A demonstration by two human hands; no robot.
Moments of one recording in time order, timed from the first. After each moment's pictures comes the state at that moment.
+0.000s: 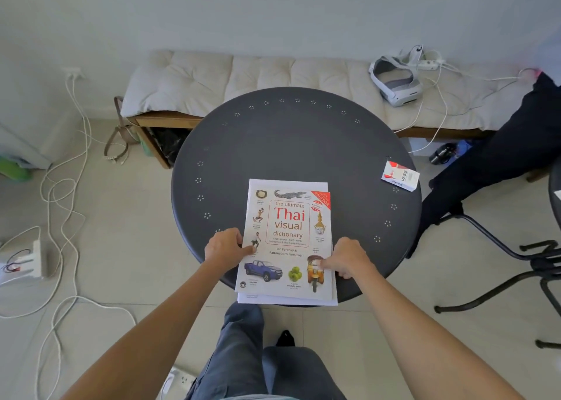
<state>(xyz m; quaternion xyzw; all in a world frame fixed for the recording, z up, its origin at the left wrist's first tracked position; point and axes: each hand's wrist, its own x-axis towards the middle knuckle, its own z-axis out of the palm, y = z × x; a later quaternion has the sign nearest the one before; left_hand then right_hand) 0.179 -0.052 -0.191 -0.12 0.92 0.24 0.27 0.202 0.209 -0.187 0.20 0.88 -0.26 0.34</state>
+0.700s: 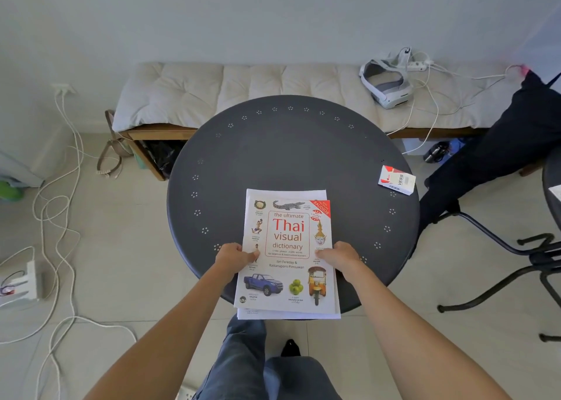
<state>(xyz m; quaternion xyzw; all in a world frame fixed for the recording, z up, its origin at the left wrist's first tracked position) 0.161 -0.040 -0.194 -0.26 0.79 0.42 0.35 0.185 0.197 -0.191 0.36 0.75 -0.46 0.30</state>
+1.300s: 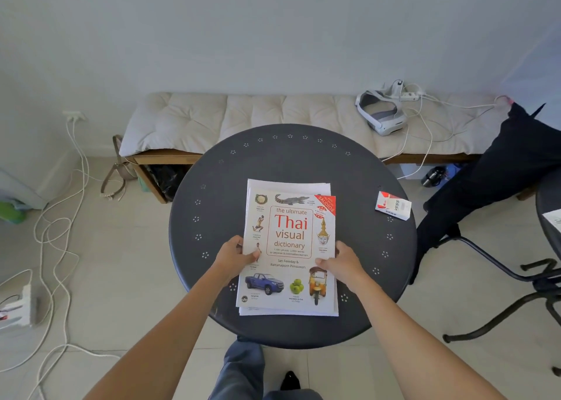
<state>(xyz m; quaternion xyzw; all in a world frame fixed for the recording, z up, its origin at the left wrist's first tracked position) 0.130 -0.038 -0.149 -0.19 0.79 0.50 0.29 0.164 0.203 -0.159 0.29 0.78 -0.50 0.22</state>
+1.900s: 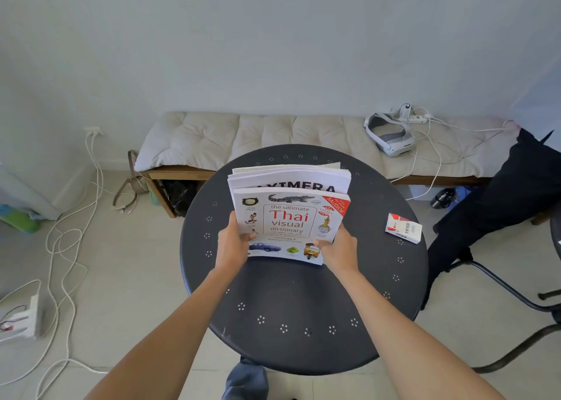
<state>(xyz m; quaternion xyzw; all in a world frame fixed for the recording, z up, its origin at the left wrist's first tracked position) 0.098 -0.039 -0.103 -0.12 0.86 0.50 0.06 0.119 0.166 -0.112 0.18 0.86 -0.48 0.01</state>
